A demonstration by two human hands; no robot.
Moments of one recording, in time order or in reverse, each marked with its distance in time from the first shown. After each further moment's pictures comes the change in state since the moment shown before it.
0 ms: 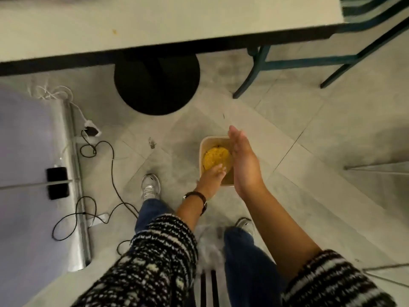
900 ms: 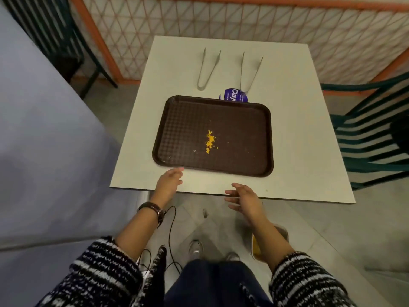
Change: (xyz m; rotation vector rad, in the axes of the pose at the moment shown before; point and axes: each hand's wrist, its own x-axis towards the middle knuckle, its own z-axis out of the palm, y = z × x) left_hand -0.299 0.227 -0.447 -0.278 0.416 0.244; right_hand -0.141 -0.164 0.314 -0.353 -0.078 0.025
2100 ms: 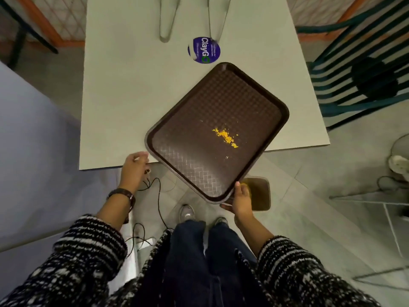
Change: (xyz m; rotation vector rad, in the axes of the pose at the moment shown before) left_hand 0.044 -0.071 -0.039 0.047 0.083 -0.040; right_hand -0.028 0.108 0.004 0.219 0.326 0.137
